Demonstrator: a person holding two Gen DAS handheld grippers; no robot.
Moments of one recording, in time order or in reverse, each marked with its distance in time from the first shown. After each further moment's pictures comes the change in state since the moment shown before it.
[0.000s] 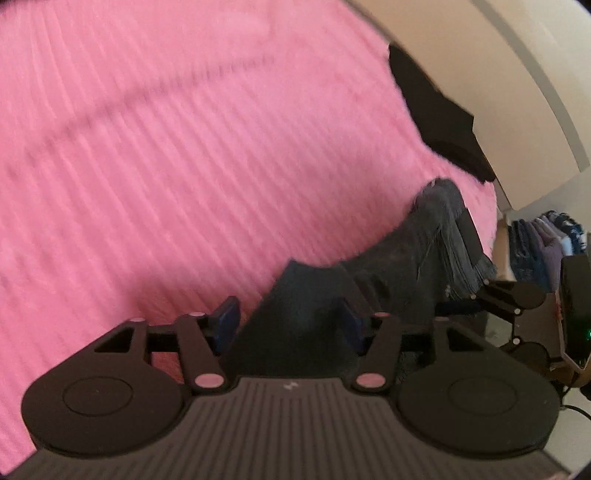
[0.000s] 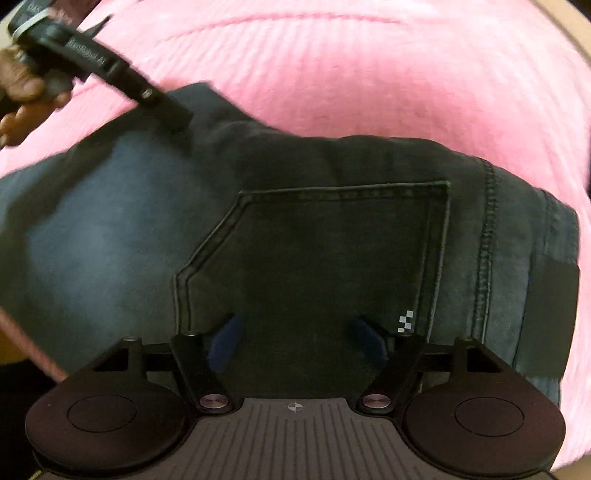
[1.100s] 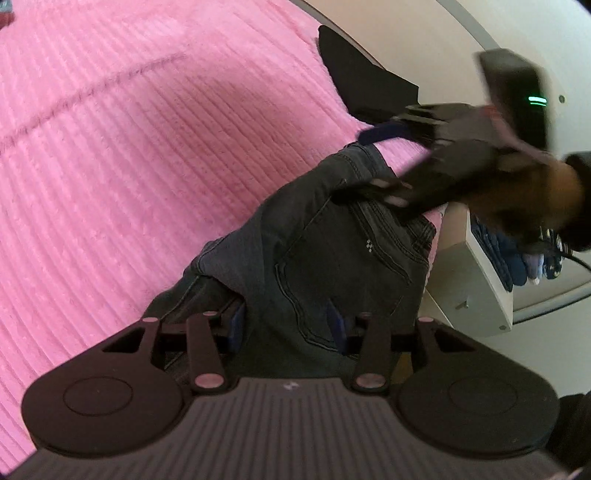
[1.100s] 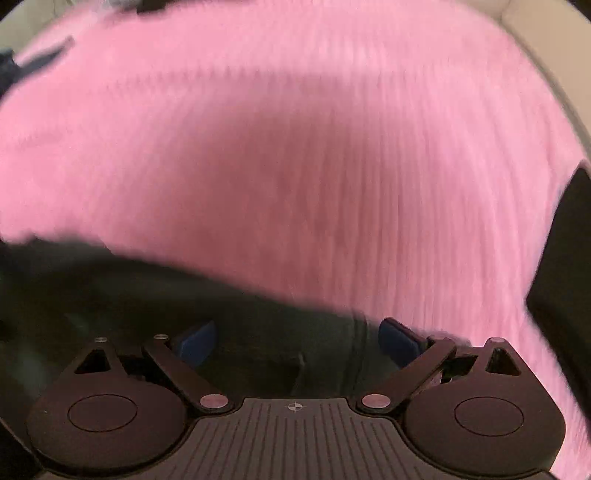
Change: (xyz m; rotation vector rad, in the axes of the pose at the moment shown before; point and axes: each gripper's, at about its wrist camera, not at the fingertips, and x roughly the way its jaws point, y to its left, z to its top) left arm -0.034 -0.084 -0.044 0.121 -0.037 -0.033; right arm 0.006 -0.074 0.104 -0.089 -0.068 -0.193
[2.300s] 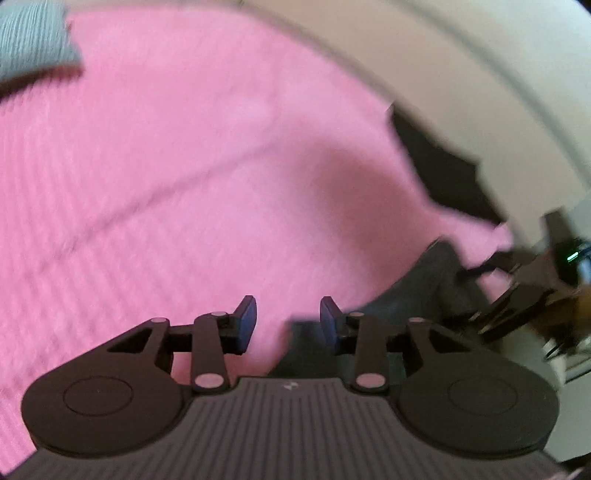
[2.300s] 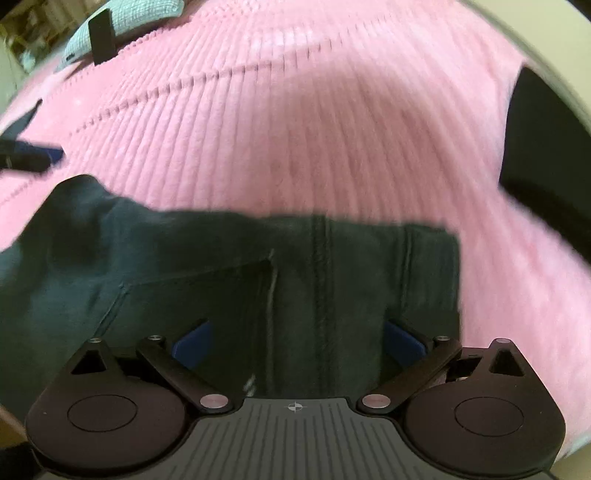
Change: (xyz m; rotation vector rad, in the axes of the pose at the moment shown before) left arm -0.024 0.051 0.039 0.014 -0.272 0.102; right arm -0.049 -0.014 -0.096 0.367 -0.049 0.098
